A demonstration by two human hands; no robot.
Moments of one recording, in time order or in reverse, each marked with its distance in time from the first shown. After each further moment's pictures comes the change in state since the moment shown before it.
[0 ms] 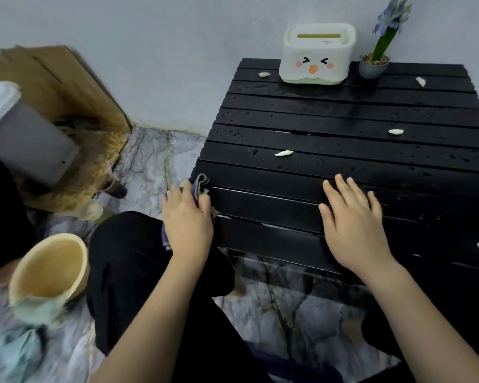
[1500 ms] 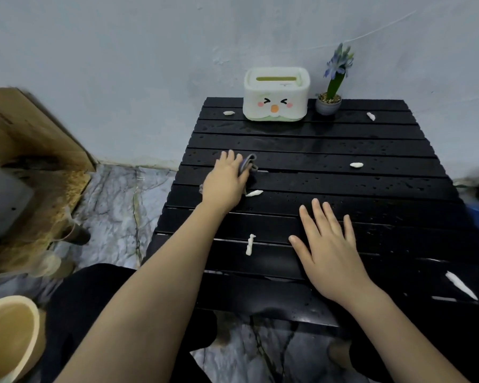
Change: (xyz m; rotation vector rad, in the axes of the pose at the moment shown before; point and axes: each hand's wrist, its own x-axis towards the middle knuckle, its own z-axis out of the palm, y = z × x) left_hand 0.127 0.134 0.082 0.017 -0.284 0.516; right_hand 0.024 0.010 -0.004 -0.062 -0.106 0.025
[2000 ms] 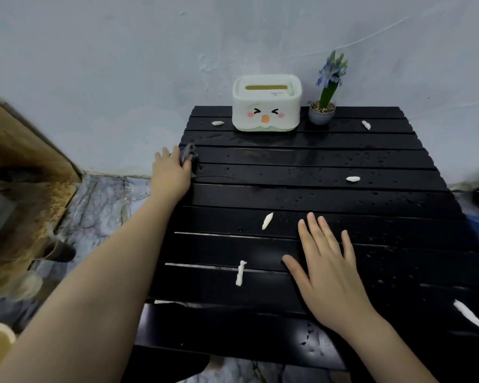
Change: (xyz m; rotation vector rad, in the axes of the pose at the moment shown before) left_hand 0.075 -0.102 -0.003 -0.060 0.170 -0.286; right_hand 0.012 0.005 0.001 0.038 0.016 0.017
